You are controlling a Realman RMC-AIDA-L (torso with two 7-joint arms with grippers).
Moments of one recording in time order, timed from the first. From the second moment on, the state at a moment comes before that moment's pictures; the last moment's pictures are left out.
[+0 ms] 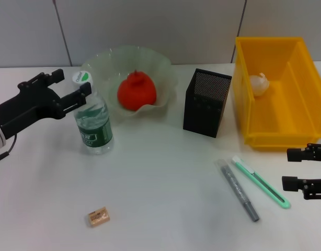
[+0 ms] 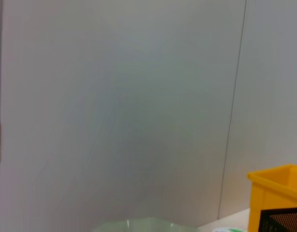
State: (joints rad) left arm -0.23 -2.07 1.22 0.94 1.29 0.97 -1.31; right arm 0.34 2.08 -0.59 -1.12 -2.05 -1.92 1.64
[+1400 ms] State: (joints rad) left arm -0.14 -1.93 0.77 0.77 1.54 1.85 -1.27; right arm 0.75 2.08 -1.18 -1.35 -2.72 -1.79 2.57
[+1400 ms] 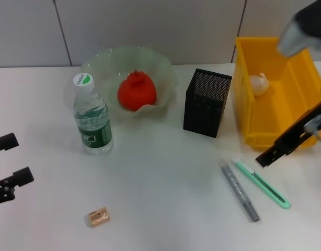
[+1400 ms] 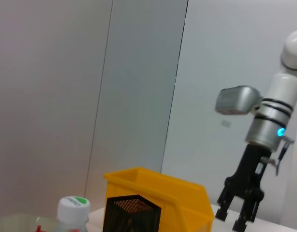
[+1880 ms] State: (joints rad) left arm -0.15 -1.95 0.78 0.77 1.57 1.88 -1.20; right arm 0.85 2.08 -1.30 -0.97 -2.75 -1.48 2.62
